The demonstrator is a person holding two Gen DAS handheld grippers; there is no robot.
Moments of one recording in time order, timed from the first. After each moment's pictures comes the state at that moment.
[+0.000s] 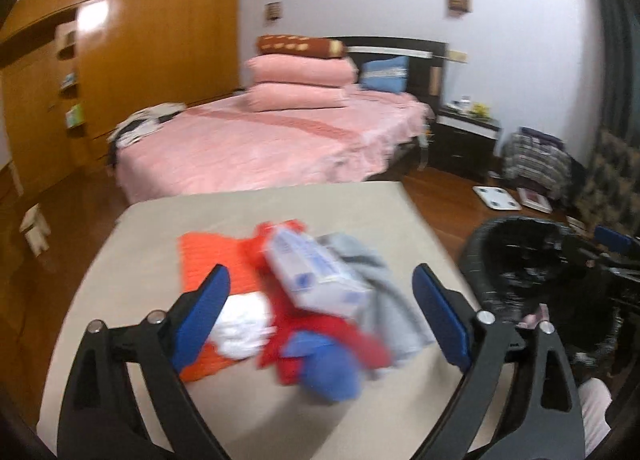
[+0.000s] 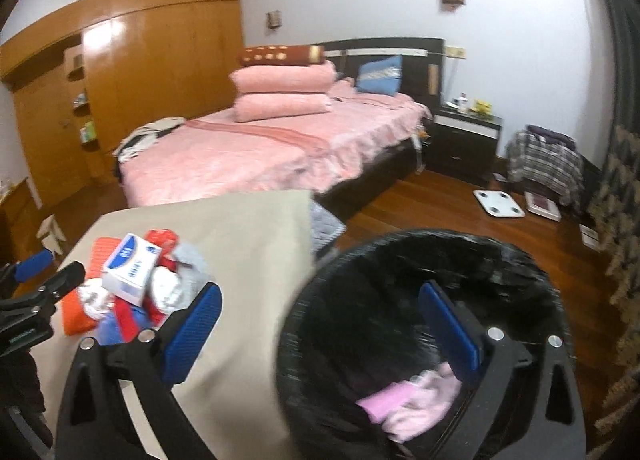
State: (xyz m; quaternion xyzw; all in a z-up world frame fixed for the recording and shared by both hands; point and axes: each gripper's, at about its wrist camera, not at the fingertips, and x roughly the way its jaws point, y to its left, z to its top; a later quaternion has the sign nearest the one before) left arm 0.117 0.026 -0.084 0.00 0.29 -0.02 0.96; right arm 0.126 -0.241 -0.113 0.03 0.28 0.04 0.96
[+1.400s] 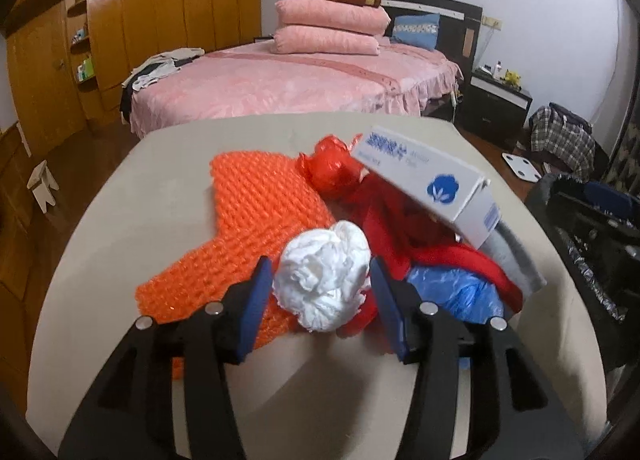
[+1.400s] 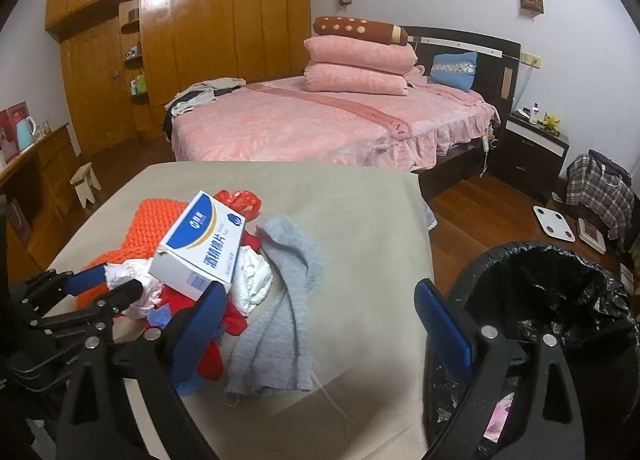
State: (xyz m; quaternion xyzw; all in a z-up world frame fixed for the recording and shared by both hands) left arm 0.142 0.084 -0.162 -0.01 0.37 0.00 0.93; right arm 0.169 -0.138 -0.150 -0.02 0.31 0.12 0.94
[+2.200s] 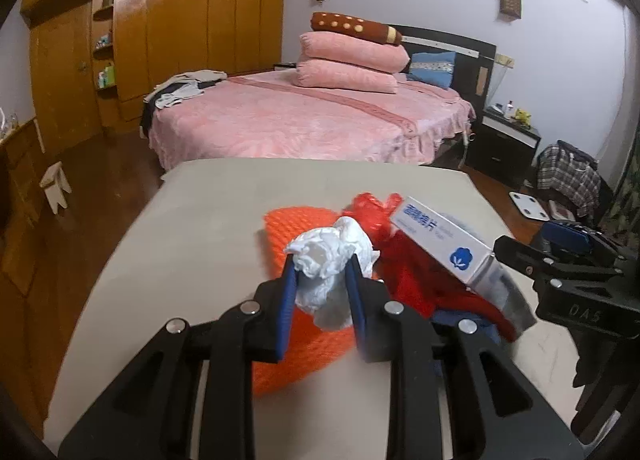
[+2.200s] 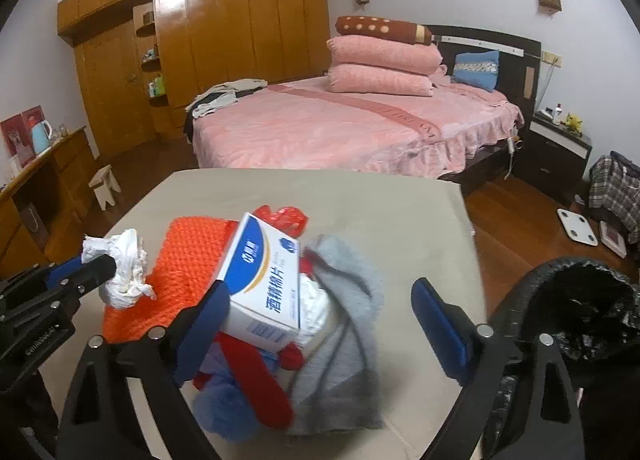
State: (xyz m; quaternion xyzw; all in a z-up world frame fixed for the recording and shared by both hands) left arm 0.123 0.123 -0.115 -0.04 0.31 0.03 0.95; right arm 0.189 -0.091 -0.143 0.00 0.32 0.17 0.93
